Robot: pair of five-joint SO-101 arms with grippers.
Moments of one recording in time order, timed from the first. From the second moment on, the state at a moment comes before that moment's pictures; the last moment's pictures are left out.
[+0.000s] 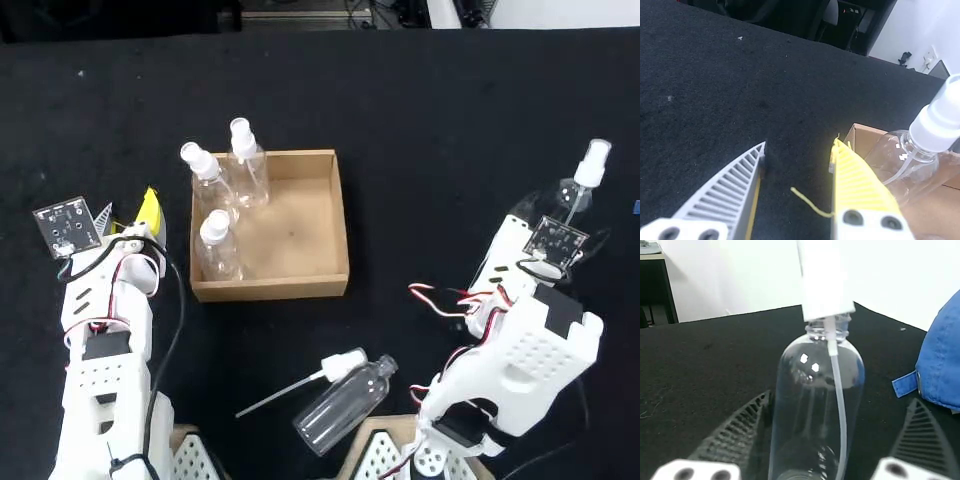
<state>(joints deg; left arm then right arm) -14.9 -59.6 87.3 -4.2 8.9 32.6 24.5 64.0 -72.5 3.0</state>
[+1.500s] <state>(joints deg) -14.9 -59.6 87.3 -4.2 8.9 33.8 24.7 -20.5 61.8 -5.8</state>
